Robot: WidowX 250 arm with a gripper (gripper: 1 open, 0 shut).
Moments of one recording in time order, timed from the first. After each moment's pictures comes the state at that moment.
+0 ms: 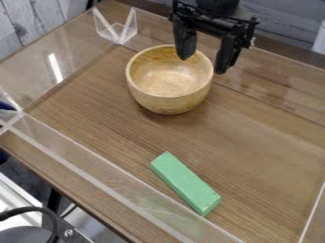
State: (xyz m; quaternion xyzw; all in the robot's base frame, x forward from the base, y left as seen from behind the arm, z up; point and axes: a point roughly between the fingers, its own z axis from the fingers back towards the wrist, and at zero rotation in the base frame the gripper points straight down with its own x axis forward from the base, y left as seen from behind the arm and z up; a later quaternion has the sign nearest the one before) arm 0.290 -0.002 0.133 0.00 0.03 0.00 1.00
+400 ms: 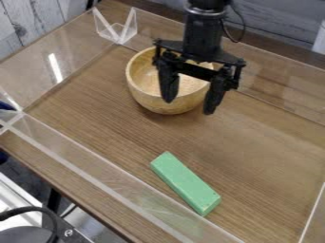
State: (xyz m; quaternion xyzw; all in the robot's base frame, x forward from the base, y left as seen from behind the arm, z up) arm 0.253 -0.008 0.103 -0.01 0.08 0.10 0.99
